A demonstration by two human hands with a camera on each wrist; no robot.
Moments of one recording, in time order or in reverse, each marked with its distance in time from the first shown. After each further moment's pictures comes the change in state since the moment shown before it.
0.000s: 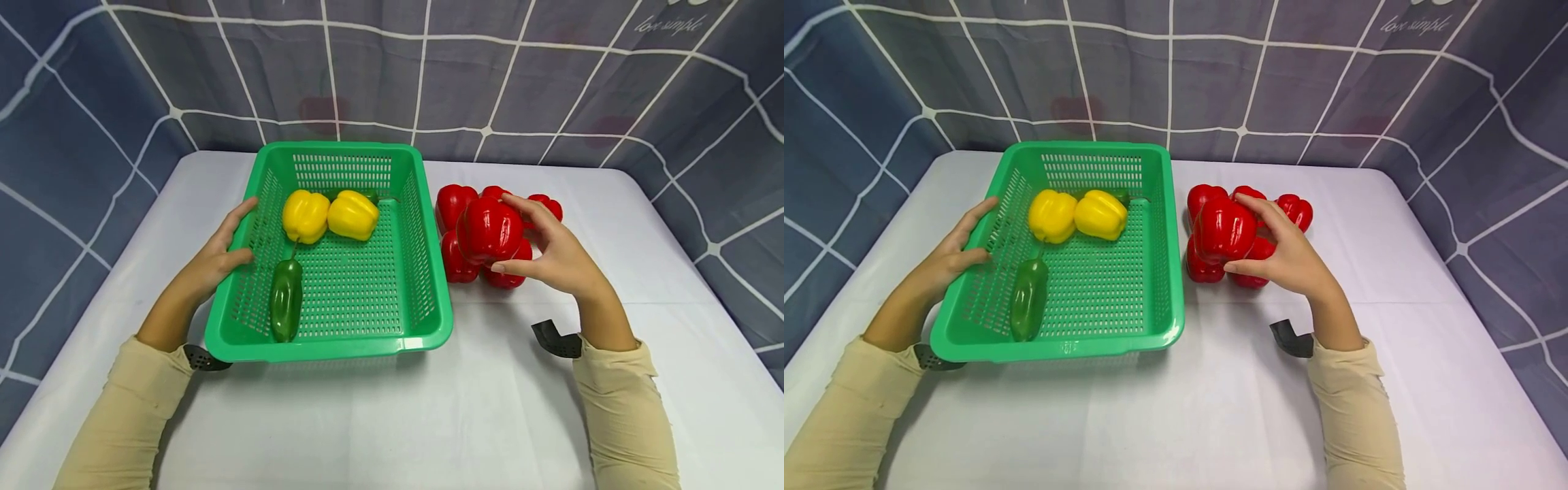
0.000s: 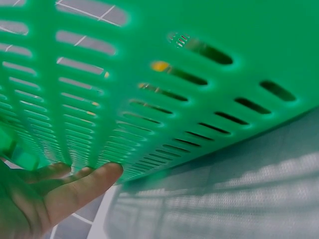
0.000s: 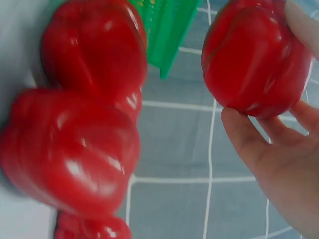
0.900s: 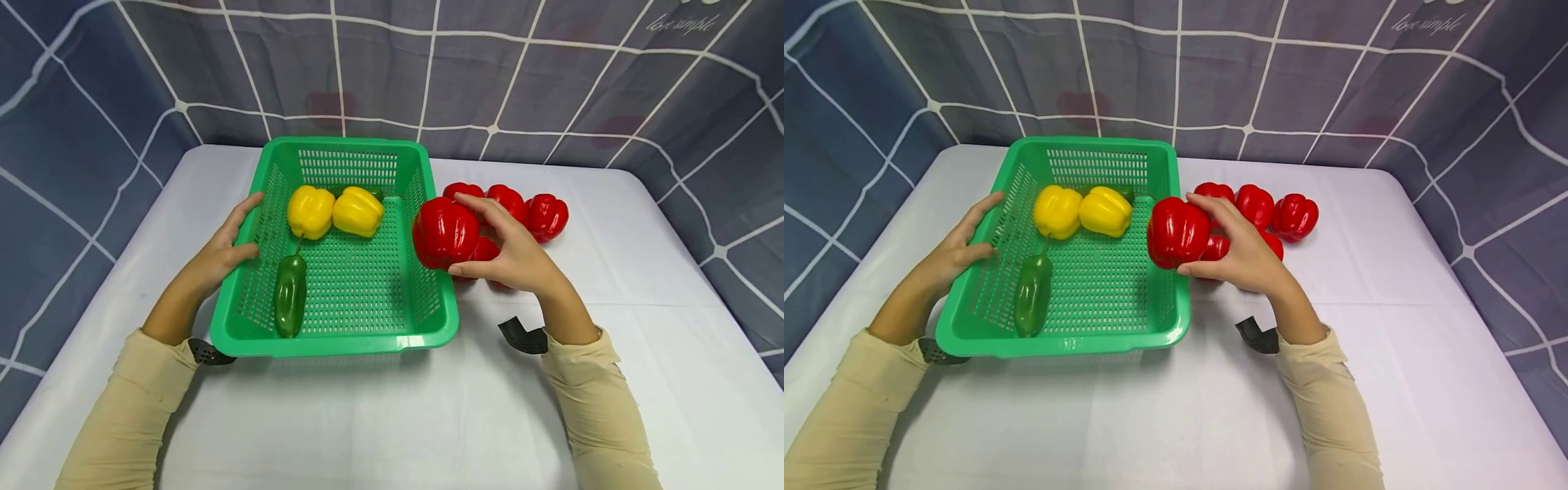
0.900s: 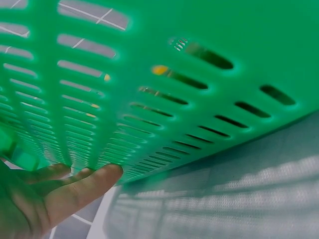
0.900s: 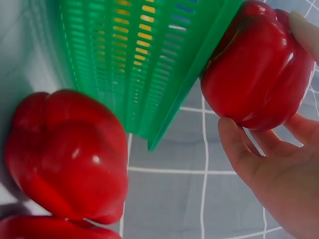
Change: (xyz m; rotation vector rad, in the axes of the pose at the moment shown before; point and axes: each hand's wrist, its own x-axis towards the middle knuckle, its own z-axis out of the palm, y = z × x) left_hand 0.001 0.001 -0.001 -0.017 0.000 0.008; right_hand 0.023 -0.029 0.042 0.018 -0.069 -0.035
